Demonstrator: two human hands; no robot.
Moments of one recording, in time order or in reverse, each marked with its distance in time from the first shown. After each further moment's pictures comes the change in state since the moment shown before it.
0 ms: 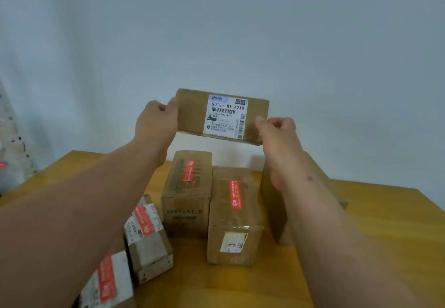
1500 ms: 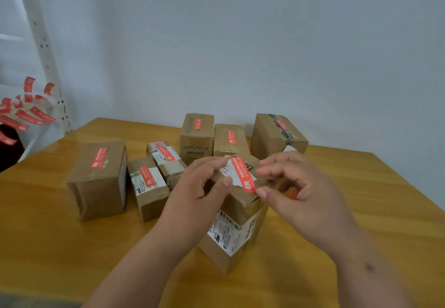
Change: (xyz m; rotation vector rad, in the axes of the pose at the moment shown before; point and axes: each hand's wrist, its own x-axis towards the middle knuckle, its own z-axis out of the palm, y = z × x) left_hand -0.306 -0.023 -0.088 0.051 -0.419 0.202; right_hand -0.254 0.043 -0.104 -0.329 -0.257 -0.535
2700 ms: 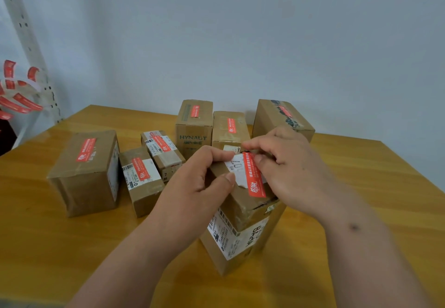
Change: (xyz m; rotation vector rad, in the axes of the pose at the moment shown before) left_hand 0.009 -0.004 0.001 -0.162 -0.111 -0.075; right_hand 0.049 0.004 0.011 -0.387 -0.204 0.119
